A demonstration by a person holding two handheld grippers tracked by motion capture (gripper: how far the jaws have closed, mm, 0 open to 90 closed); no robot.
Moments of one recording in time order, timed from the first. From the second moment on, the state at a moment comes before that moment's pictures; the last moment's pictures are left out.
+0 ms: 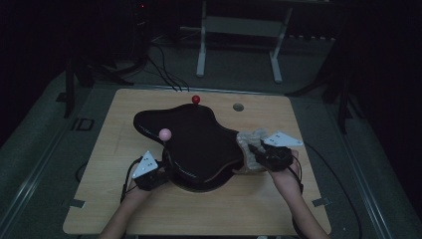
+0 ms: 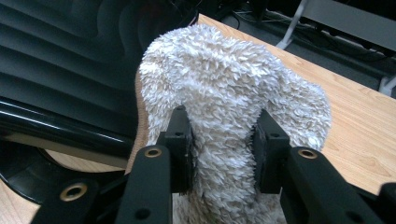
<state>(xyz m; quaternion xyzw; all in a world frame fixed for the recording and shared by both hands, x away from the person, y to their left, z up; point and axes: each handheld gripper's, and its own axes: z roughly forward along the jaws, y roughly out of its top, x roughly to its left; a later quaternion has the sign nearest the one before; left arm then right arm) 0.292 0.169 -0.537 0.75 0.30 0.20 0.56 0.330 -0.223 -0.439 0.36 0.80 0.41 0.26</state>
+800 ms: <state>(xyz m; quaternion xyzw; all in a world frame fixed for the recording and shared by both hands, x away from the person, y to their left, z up) 0.275 0.170 -0.457 0.68 0.31 0.25 0.61 0.293 -0.237 -0.429 0.35 0.78 0.45 0.25</state>
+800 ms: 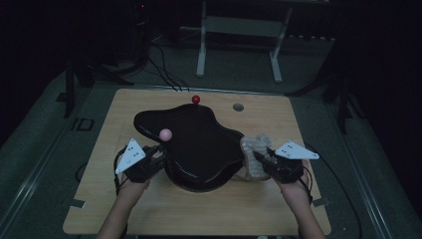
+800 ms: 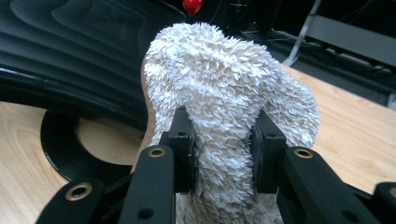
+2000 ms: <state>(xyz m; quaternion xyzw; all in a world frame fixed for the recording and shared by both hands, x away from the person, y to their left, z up) 0.283 0.178 -0.458 0.70 0.28 0.22 0.62 0.301 -0.226 -0.481 0.37 0.81 0.41 0.21</state>
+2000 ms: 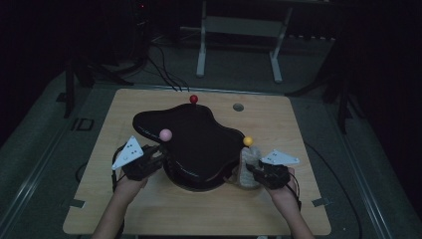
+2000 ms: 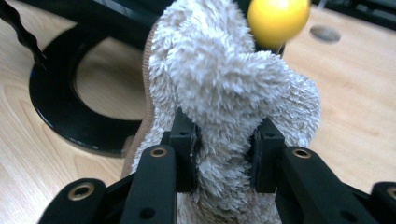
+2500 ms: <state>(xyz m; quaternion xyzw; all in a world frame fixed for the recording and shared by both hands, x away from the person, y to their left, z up) 0.283 0.178 -0.458 0.70 0.28 0.22 0.62 0.296 -0.218 -0.481 0.35 0.82 0.40 0.21</state>
